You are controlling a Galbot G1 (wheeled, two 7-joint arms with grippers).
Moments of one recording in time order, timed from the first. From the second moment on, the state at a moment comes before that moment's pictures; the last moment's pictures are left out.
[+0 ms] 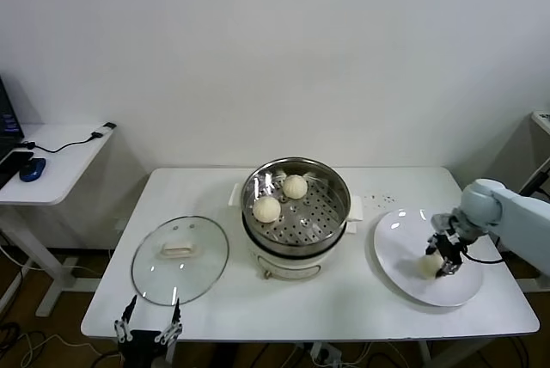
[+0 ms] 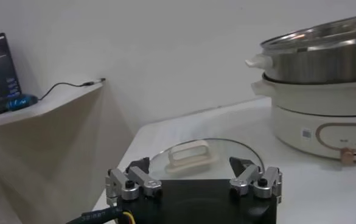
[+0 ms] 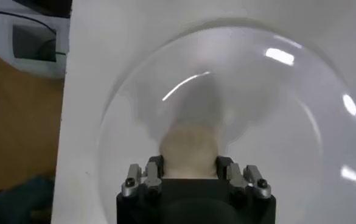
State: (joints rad) left arm 1.87 -1.59 -0.67 -2.06 0.16 -0.06 0.02; right arm 0.20 0.60 -1.13 1.15 0.03 0.02 -1.15
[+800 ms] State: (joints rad) left arm 1.86 -1.59 -0.67 -2.06 0.16 -0.06 0.02; right arm 0.76 1.05 -1.40 1.22 0.03 0.51 -1.17
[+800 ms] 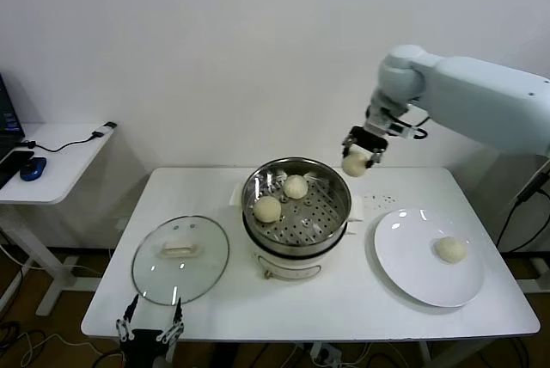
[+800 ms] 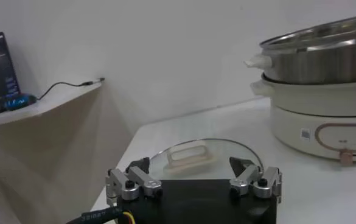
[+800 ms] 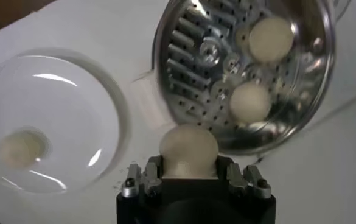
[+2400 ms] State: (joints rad) left arm 1.83 -1.58 -0.64 -2.04 0.18 -0.04 0.02; right arm 0.68 1.10 -1.44 1.26 0.03 0.49 -1.09
